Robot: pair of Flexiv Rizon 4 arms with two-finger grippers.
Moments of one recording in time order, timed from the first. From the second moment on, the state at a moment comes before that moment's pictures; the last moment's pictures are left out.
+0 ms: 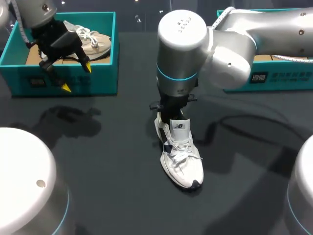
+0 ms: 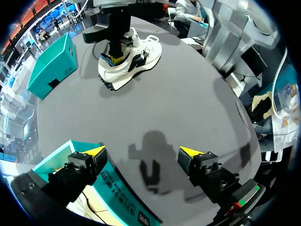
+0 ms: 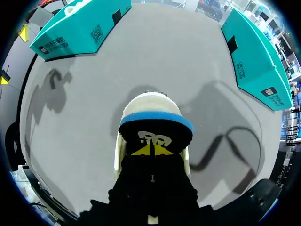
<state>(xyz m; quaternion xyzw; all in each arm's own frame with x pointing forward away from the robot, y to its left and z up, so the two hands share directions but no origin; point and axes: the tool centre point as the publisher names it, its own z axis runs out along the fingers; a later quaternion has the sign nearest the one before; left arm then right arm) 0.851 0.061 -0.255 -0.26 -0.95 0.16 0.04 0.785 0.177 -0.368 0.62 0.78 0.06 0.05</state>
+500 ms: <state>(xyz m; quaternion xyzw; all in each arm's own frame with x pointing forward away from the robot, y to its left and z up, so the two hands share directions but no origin) 0.851 0.061 -0.255 -0.26 -0.95 0.16 0.04 0.760 0.170 -0.403 0.64 0.77 0.02 -0.02</state>
